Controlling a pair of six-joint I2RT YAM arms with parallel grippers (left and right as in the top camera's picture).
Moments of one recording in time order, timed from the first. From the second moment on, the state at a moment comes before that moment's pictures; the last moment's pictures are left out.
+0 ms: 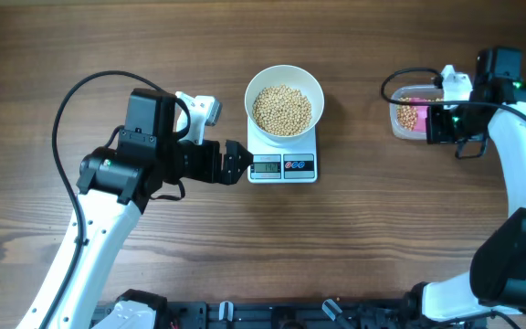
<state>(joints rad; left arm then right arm) -0.26 1.24 1.09 -0.85 0.48 -0.16 -0.22 1.68 1.32 -0.98 -0.16 -0.25</state>
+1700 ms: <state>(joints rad) -0.26 1.24 1.09 -0.85 0.48 -0.16 -0.26 1.68 1.32 -0.85 -1.24 -0.03</state>
